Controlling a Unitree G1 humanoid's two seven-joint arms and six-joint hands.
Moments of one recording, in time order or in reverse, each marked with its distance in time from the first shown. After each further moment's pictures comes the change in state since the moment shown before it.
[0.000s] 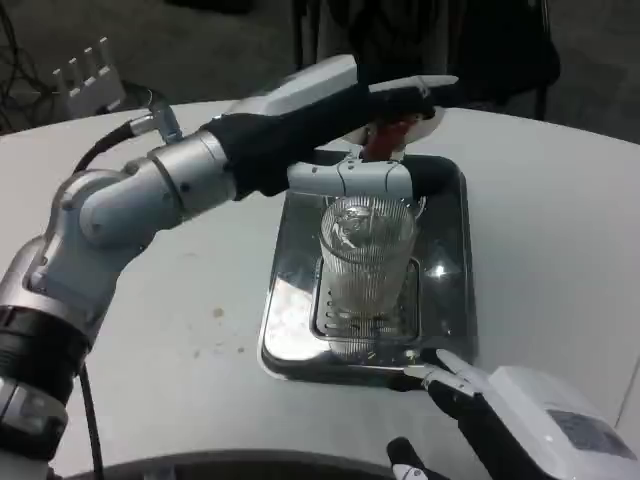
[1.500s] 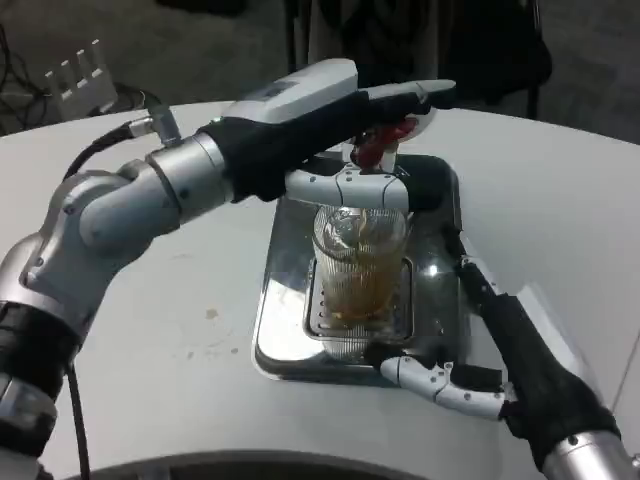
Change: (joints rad) left arm -0.016 0.035 -0.047 0.043 0.046 -0.076 0.103; right arm -0.357 -0.077 -0.139 0.503 0.715 0.090 -0.559
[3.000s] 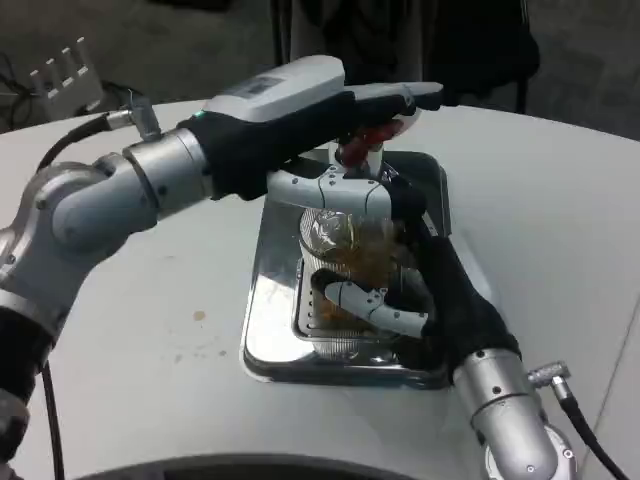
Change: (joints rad) left arm 0.021 0.062 0.002 -0.072 -0.001 0.003 -0.023; right arm -0.385 0.032 0.045 0.511 0.160 -0.083 -0.240
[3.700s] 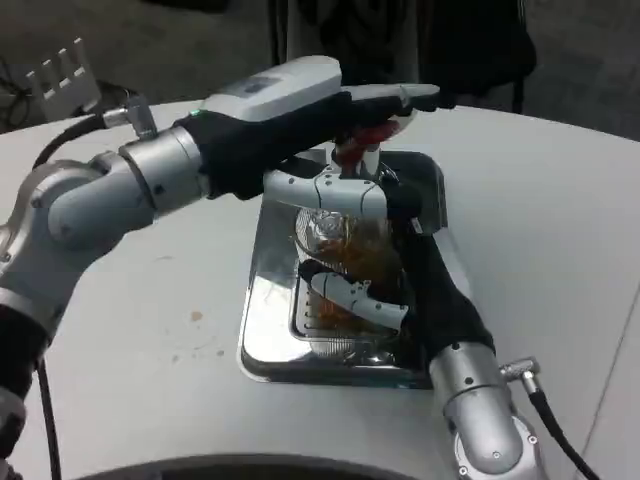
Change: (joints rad) left arm -0.010 0.006 -0.001 0.031 0.000 -0.018 -0.006; right arm -0.087 0.042 0.000 0.187 0.031 -0.071 -0.082
